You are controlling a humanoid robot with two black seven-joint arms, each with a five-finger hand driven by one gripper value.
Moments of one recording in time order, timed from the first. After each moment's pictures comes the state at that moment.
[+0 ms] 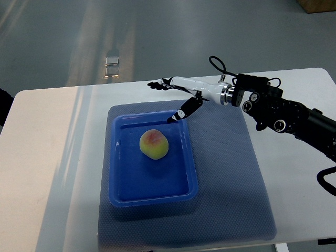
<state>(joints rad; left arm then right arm) -0.03 0.00 -0.04 -0.16 0.01 0.04 0.09 1.01 -0.13 0.42 0.60 -1.17 0.31 0.51</state>
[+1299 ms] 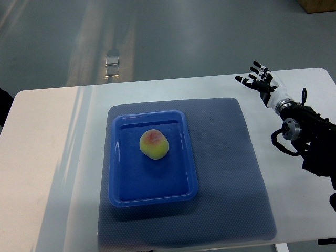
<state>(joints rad) -0.04 0.00 -0.03 -0.16 0.01 0.04 0.09 0.84 -0.16 0.51 0.34 -0.13 0.08 0.35</state>
